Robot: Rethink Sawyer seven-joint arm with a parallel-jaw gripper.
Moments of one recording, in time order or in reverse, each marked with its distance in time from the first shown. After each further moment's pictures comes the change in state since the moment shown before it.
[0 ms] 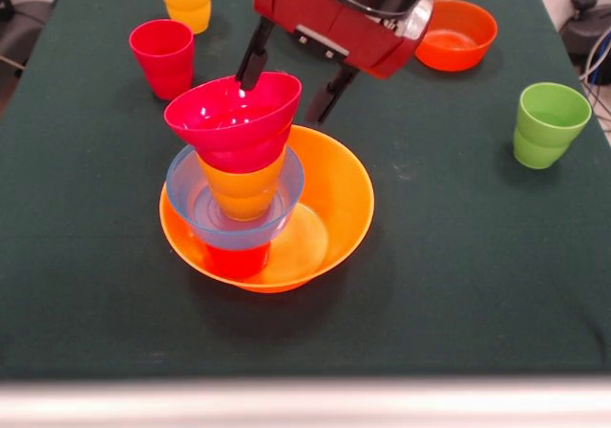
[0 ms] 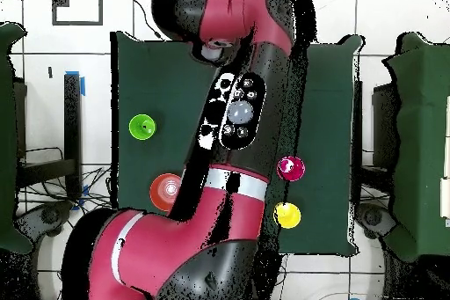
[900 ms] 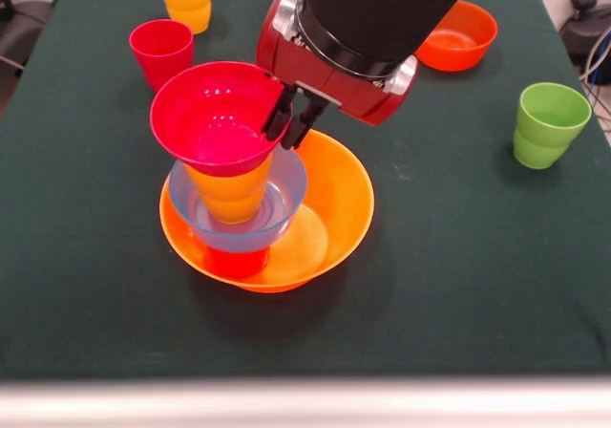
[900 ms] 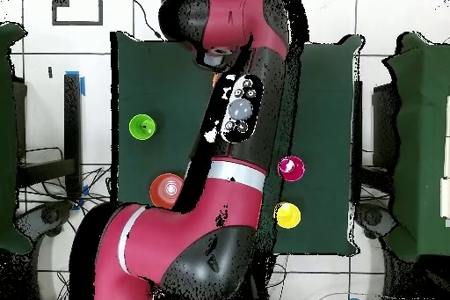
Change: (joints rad) arm -0.002 0.056 0.002 0.004 0.005 -0.035 0.000
